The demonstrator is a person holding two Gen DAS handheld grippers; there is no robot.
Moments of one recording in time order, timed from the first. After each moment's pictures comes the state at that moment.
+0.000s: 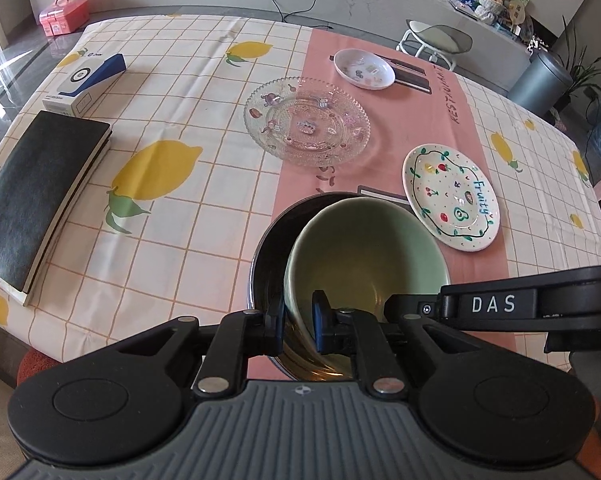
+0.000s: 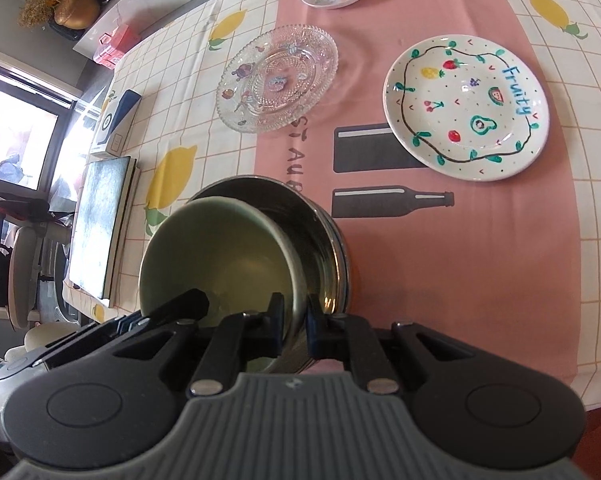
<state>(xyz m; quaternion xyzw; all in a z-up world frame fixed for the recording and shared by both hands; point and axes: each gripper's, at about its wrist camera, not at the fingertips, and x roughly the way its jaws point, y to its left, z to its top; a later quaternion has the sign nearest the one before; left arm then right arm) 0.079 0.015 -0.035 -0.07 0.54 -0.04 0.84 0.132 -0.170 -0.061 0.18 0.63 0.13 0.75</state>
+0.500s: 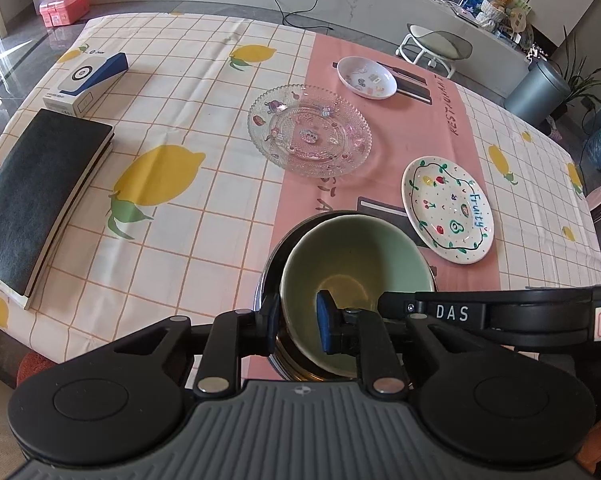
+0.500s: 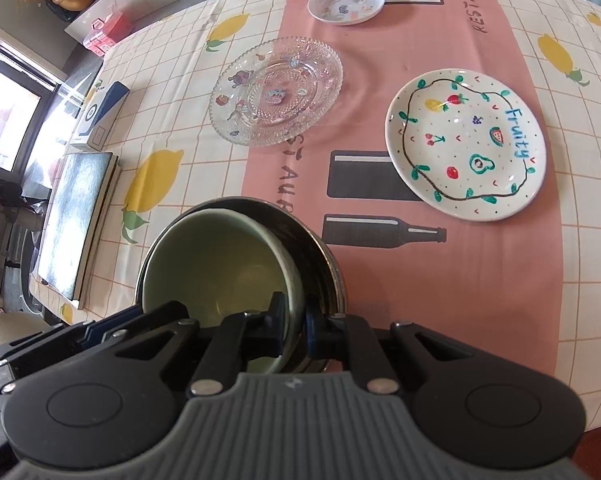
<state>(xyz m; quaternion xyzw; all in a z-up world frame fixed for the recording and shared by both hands) 0.087 0.028 -0.023 -0.09 0.54 -0.04 0.83 0.145 -0.151 -0.061 0.12 0.62 0.12 0.77</state>
